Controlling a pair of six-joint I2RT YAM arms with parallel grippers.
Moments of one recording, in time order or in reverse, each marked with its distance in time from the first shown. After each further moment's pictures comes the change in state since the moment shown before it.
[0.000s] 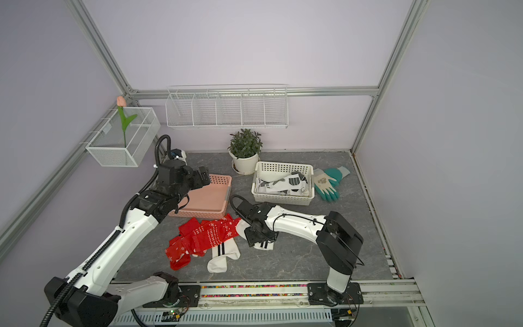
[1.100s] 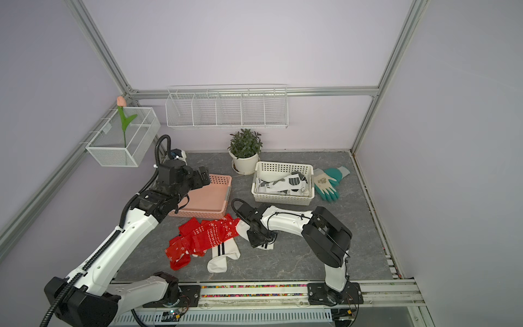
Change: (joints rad) left arm 0.000 0.000 0.000 0.000 -0.001 0.000; right arm -0.032 0.103 -0.021 0.040 -0.031 0.004
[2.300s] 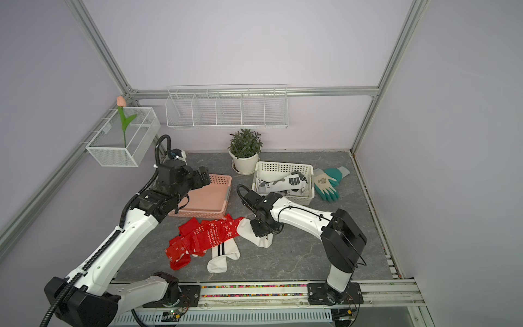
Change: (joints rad) left arm 0.000 0.000 0.000 0.000 0.000 0.000; right arm -0.069 -0.124 0.086 -0.142 0.005 -0.131
